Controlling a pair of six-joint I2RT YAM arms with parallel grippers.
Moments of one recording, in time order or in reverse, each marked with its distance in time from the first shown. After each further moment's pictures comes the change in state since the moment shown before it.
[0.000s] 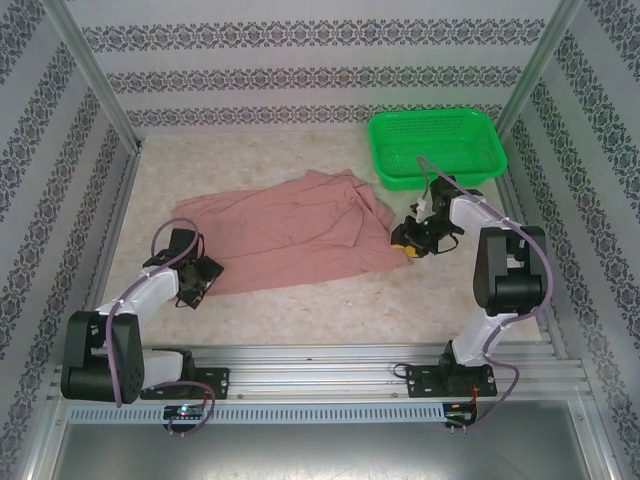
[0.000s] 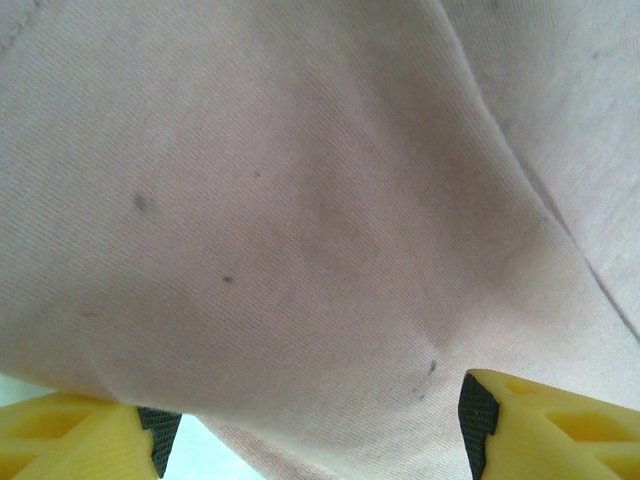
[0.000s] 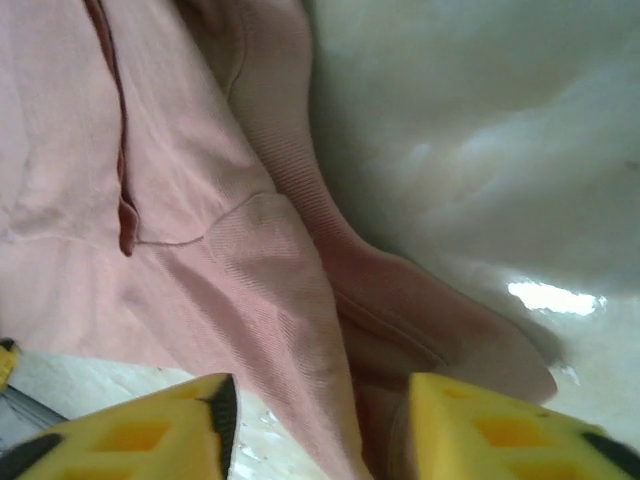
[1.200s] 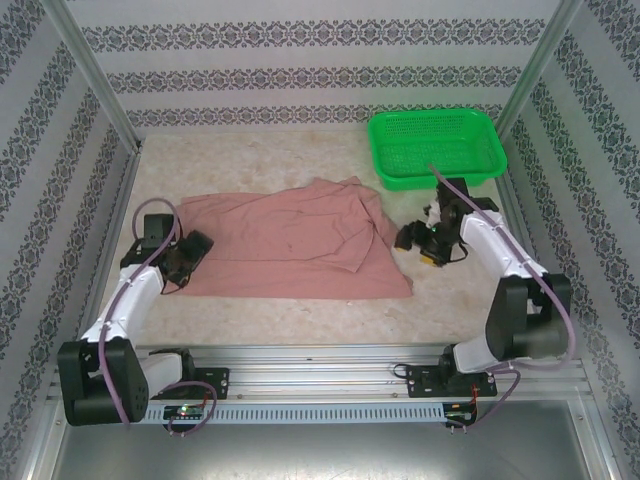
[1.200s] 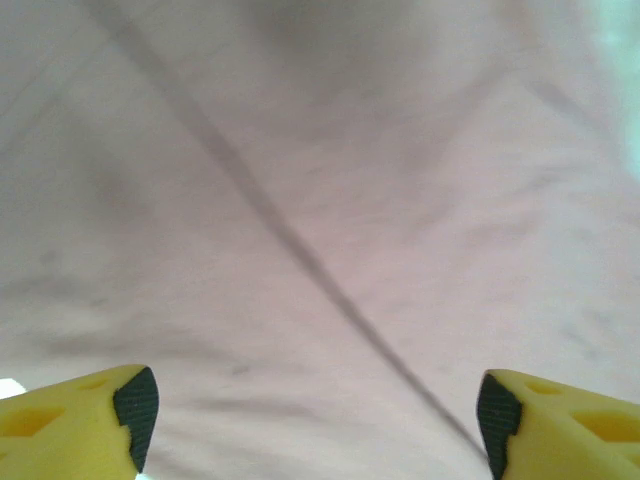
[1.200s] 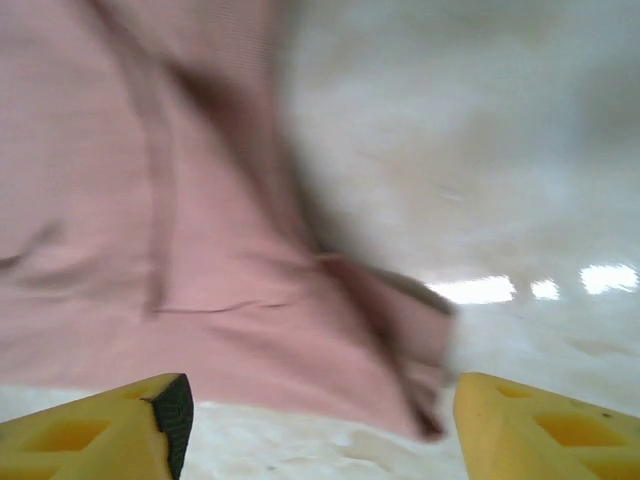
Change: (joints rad) left arm 0.093 -0.126 0.166 -0.037 0.113 0.154; right arm 0.080 -0.318 -0.055 -0.099 0.173 0.113
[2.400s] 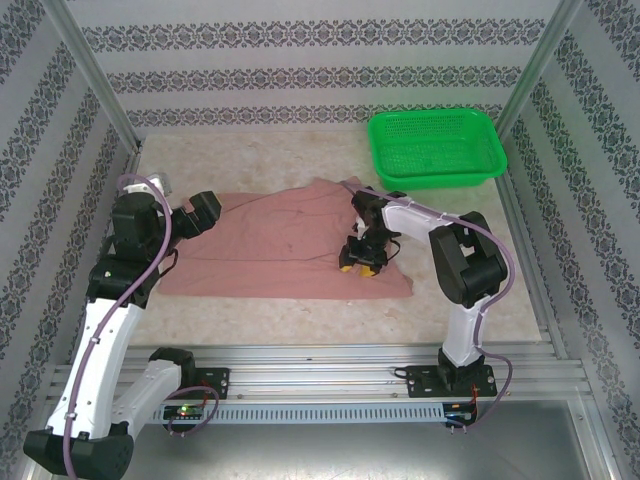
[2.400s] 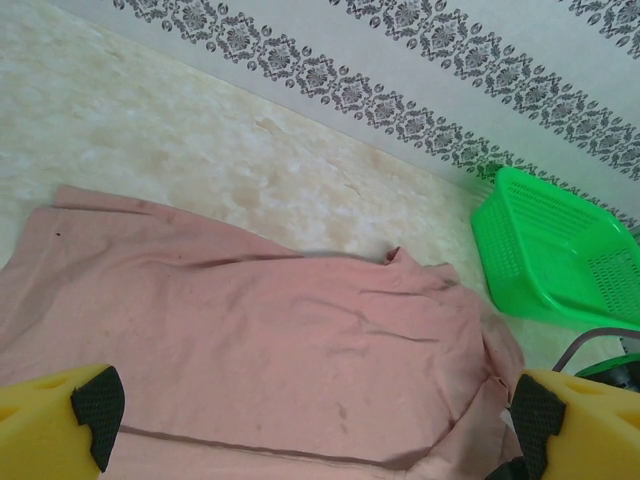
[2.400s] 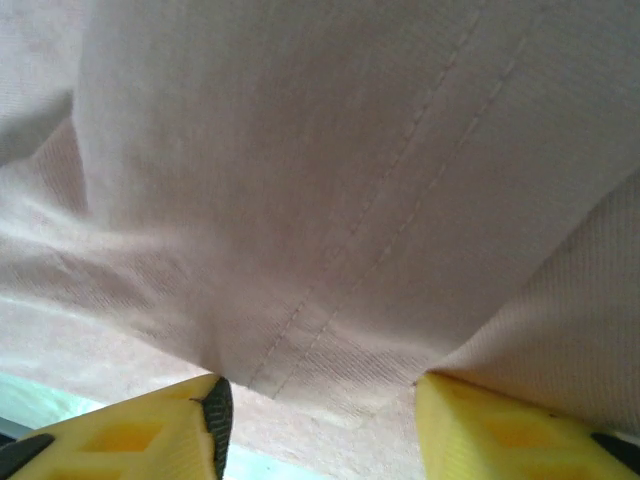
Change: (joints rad) left arm -0.183 -0.298 0.281 -0.050 -0.084 0.371; right arm 0.362 0.468 0.187 0.042 -0.027 0.151
